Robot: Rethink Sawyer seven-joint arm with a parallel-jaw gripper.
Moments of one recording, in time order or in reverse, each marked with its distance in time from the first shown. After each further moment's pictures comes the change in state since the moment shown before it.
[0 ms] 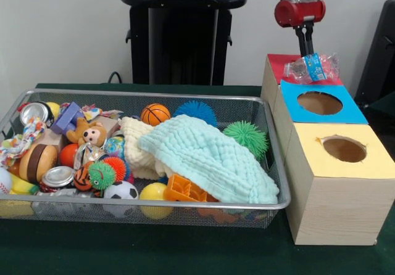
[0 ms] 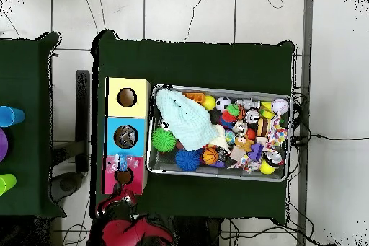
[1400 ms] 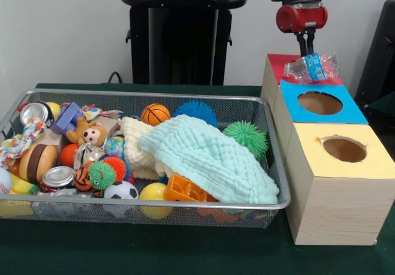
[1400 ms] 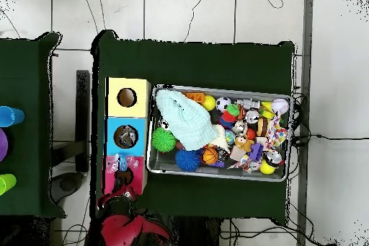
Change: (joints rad) arm 0.041 0.033 -0.044 -0.041 0.038 0.000 0.000
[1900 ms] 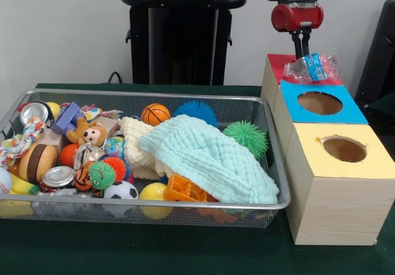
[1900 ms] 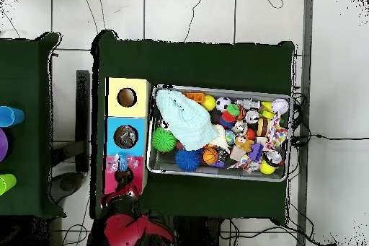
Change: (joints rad) arm 0.000 0.000 -0.026 -0.001 0.009 -0.008 0.000
